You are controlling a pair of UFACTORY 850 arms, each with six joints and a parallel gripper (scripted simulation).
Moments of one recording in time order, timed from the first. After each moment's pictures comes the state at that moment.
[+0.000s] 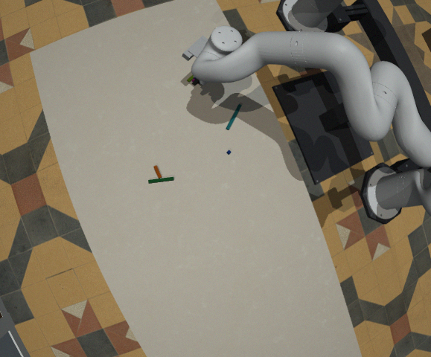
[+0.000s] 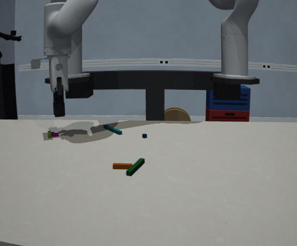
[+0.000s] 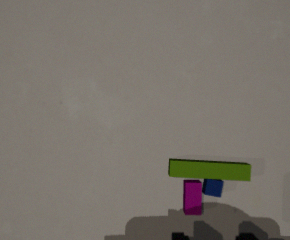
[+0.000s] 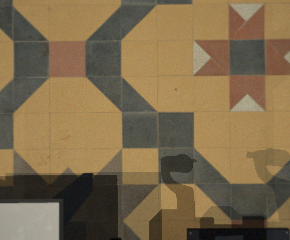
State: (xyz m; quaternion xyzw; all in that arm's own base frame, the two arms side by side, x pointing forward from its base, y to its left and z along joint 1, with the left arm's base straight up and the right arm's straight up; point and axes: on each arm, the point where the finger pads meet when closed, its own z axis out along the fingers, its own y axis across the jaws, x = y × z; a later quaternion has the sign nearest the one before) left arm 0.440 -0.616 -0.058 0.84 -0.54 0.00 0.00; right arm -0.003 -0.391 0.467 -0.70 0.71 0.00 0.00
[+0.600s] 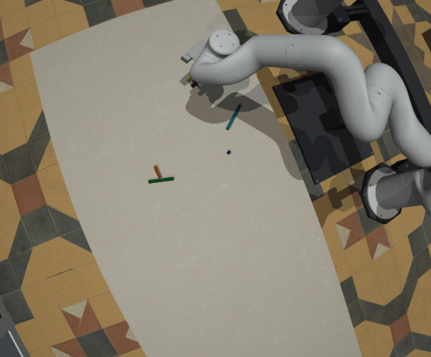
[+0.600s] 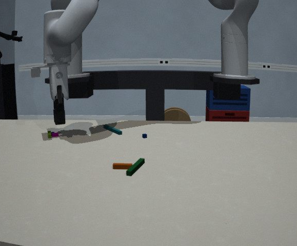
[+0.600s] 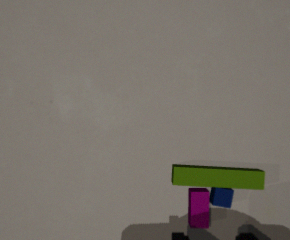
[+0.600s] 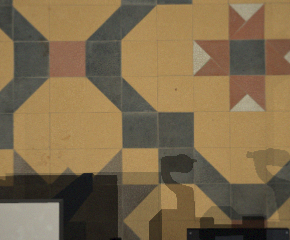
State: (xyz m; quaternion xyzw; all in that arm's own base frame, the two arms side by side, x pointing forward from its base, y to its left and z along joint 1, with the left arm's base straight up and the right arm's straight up) left arm 0.441 -0.616 -0.081 0.84 -0.54 0.00 0.00; right arm -0.003 -0.391 0.467 -0.70 0.71 0.00 0.00
